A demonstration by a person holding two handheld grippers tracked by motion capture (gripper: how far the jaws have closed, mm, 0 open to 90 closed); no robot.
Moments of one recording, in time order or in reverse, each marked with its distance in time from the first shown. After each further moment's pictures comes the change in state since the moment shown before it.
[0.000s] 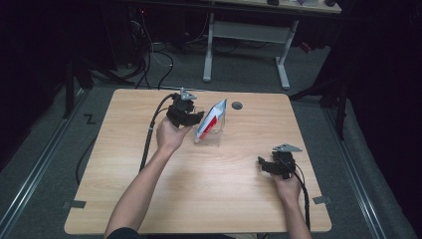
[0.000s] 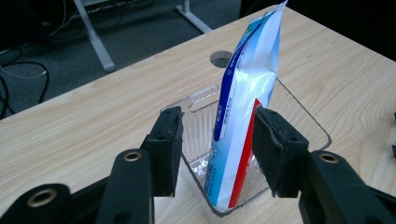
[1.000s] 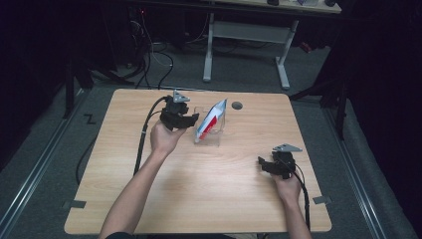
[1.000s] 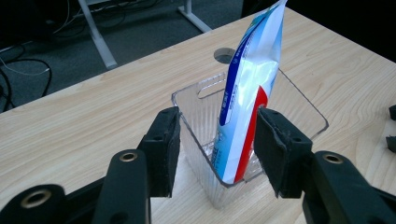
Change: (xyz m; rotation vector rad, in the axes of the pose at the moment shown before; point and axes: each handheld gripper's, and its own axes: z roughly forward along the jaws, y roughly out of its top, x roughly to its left) left arm 0.006 -0.011 -0.018 -0.014 0.002 -0.017; right arm 0.000 0.000 0.000 0.000 0.000 0.000
